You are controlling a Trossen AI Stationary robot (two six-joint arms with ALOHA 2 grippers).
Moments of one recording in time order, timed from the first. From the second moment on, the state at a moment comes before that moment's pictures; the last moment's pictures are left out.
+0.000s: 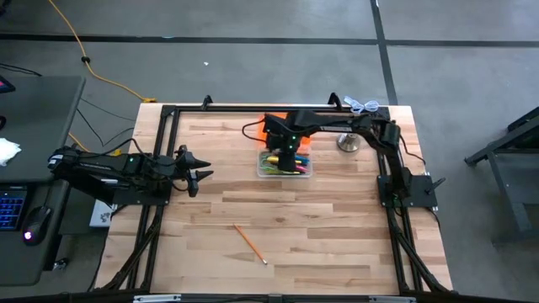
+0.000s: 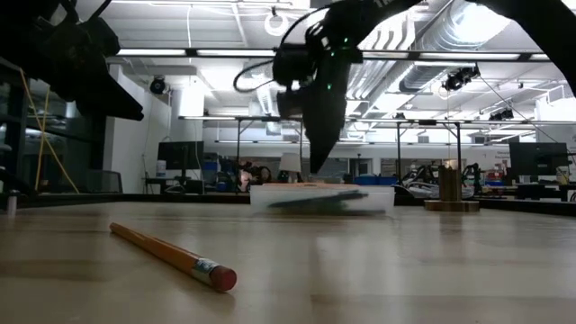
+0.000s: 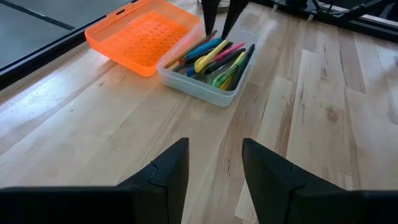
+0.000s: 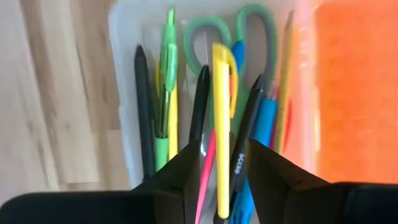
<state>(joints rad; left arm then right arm) -0.12 0.37 0.30 -0.42 -0.41 -0.35 -0.31 2.07 1.69 -0.97 -0.12 -0.18</state>
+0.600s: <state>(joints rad) -0.12 0.37 0.30 -0.41 -0.36 -0.38 -0.23 1.83 1.69 -0.97 -0.13 -0.05</state>
